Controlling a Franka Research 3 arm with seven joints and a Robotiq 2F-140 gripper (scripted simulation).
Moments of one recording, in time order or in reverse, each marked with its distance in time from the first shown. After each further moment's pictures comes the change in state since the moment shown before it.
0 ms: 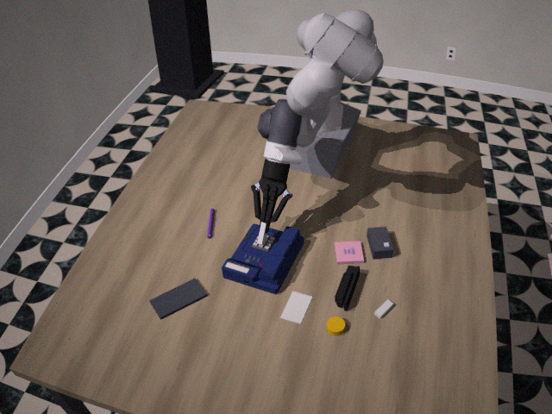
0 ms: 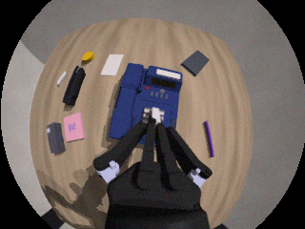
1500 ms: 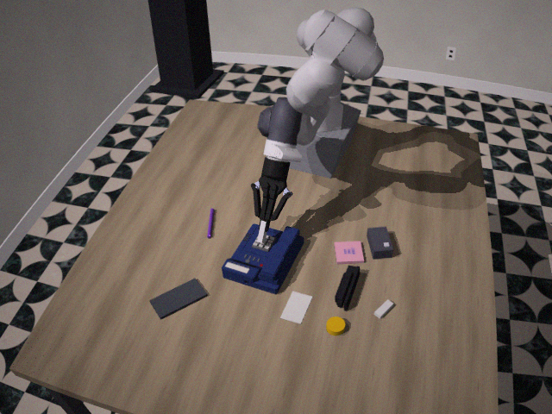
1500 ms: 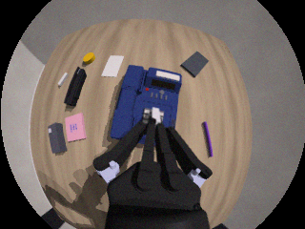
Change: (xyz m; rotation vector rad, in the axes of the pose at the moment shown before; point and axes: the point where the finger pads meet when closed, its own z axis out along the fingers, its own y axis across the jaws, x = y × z) arm 0.004 0.000 -0.005 0.001 0.000 0.000
